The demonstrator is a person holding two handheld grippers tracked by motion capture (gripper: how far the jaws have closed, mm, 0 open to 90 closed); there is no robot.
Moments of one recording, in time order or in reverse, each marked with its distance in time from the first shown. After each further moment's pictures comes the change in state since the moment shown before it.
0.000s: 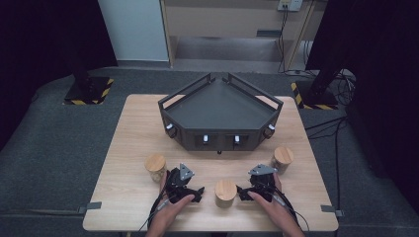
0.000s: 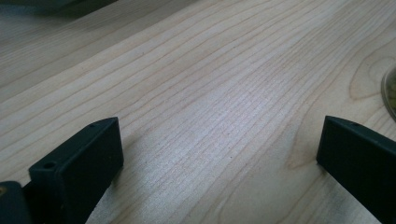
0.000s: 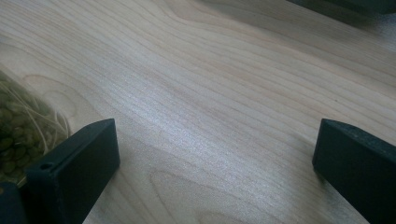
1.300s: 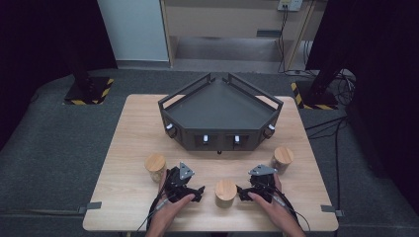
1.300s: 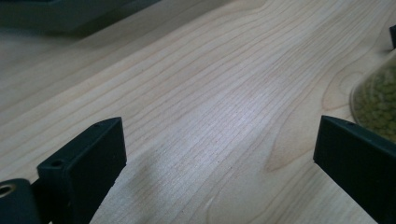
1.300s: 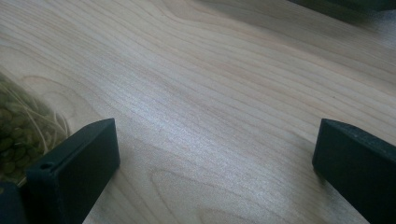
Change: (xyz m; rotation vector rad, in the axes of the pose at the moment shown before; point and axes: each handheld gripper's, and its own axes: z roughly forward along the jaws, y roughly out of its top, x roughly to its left) left arm -0.004 0.010 -0.016 -0.017 -0.007 0.016; right arm 0.003 -0.001 -0.001 -0.001 -0.012 0.013
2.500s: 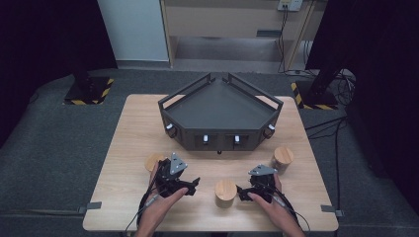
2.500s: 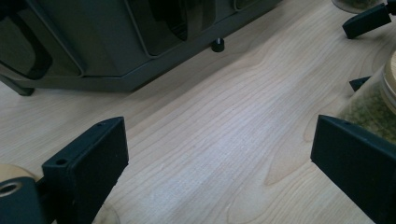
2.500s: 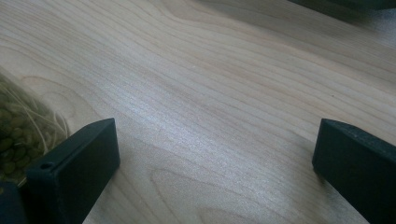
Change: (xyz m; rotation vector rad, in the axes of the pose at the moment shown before) left arm 0.008 0.015 -0.049 -0.087 0.038 0.030; right arm 0.001 0.000 0.000 0.000 -0.006 0.005
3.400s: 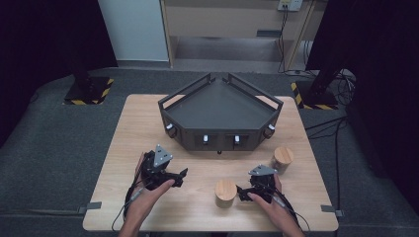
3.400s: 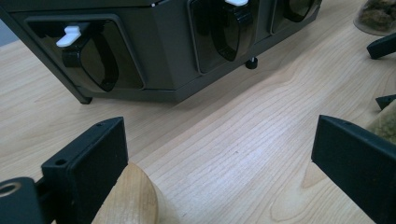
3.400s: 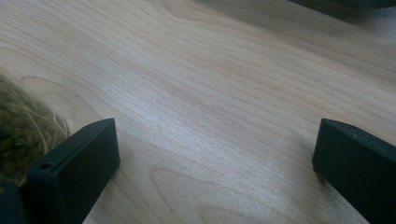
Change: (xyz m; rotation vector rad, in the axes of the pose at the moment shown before) left arm 0.026 0.001 -0.024 -0.042 0.045 -0.005; right arm 0.001 0.000 0.000 0.000 -0.004 0.005
